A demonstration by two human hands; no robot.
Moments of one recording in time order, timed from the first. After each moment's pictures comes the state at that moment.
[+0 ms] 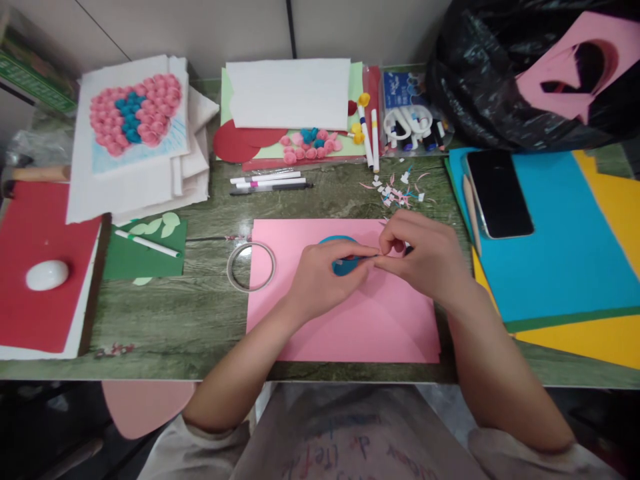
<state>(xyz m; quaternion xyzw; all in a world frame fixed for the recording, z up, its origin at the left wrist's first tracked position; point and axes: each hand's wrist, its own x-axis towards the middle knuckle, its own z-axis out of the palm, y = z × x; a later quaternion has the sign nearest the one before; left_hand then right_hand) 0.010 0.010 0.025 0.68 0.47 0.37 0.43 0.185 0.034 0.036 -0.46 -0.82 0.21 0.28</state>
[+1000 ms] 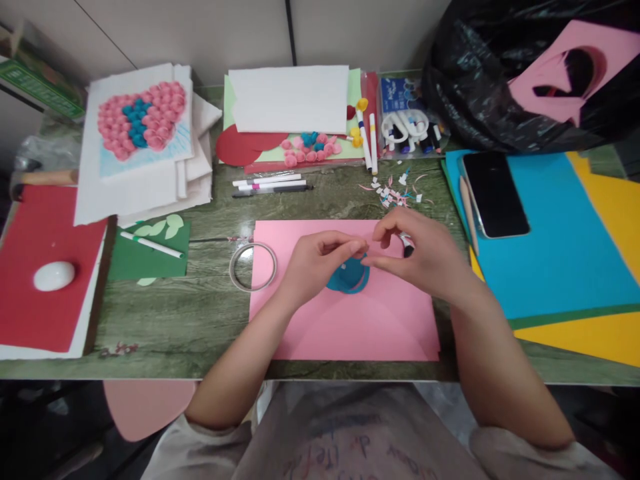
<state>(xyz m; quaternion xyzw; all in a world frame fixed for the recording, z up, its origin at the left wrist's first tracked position) 0.003 0.021 0.018 0.51 0.47 0.39 0.61 0.186 0.034 0.040 -0.46 -0.80 0.27 0.27</state>
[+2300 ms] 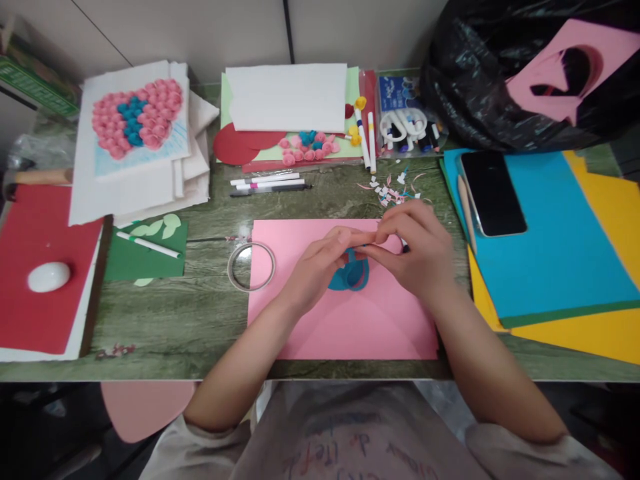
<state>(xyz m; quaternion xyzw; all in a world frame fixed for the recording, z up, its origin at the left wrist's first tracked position) 0.006 0.016 0.019 0.36 0.33 0.42 0.76 0.176 0.031 0.025 -0.44 -0.81 0.07 0.39</state>
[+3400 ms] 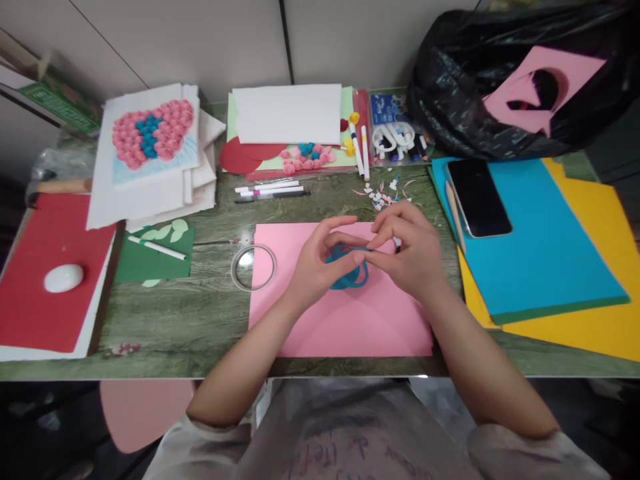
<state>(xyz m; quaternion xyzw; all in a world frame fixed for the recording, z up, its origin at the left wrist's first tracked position) 0.010 0.009 0.024 0.45 0.38 0.45 0.67 0.173 0.025 0.034 -0.45 -0.75 0.20 0.45</state>
